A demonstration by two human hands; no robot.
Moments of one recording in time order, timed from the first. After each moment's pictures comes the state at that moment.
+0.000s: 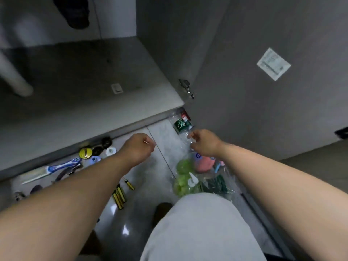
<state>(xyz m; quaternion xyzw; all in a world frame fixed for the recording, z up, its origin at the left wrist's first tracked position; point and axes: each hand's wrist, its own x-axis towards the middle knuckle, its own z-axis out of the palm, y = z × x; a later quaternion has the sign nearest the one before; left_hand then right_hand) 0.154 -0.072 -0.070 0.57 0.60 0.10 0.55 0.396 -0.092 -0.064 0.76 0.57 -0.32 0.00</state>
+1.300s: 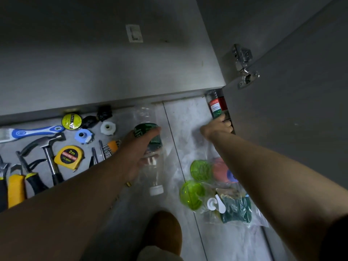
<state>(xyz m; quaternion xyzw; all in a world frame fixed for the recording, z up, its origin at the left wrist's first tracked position) 0.149 -0.034 -0.227 0.12 0.61 0.26 0.74 0.375 0.036 -0.240 0.90 0.35 -0.19 0.14</state>
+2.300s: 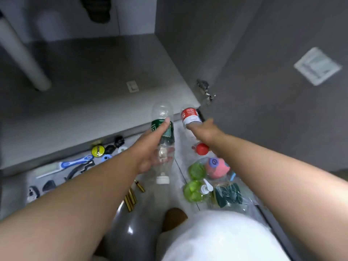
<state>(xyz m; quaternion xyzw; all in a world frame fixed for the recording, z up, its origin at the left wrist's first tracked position) 0.149 -0.051 -0.088 0.27 0.52 0.23 0.77 0.340 -0.032 -0.079 0.83 0.37 -0.39 -0.14</state>
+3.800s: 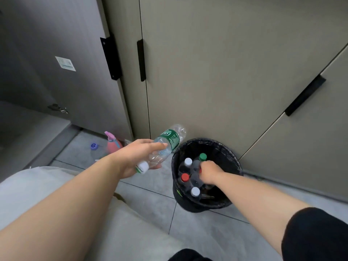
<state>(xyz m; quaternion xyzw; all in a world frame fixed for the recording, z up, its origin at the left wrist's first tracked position) 0.340 -0.361 0.057 0.57 0.32 -0.08 0.75 0.495 -0.572 -0.060 0.93 0.23 -0.29 0.01</state>
